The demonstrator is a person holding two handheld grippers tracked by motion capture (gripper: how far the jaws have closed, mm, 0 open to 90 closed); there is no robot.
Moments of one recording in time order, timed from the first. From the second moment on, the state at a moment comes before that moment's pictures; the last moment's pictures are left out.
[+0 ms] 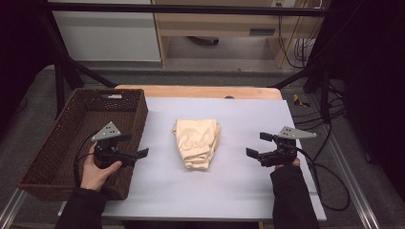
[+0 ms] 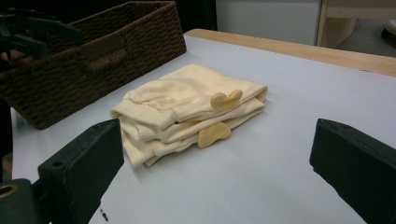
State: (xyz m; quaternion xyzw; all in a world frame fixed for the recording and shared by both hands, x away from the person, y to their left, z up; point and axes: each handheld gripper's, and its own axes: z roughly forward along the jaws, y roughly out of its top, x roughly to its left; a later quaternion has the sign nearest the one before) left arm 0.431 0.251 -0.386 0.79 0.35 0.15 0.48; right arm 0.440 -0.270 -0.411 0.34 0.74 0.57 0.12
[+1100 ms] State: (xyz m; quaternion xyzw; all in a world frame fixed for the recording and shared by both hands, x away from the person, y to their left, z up) left arm 0.430 0.246 -0.377 0.79 0.36 0.15 0.47; right arm 0.440 -0.272 -0.412 0.35 0.74 0.56 0.12
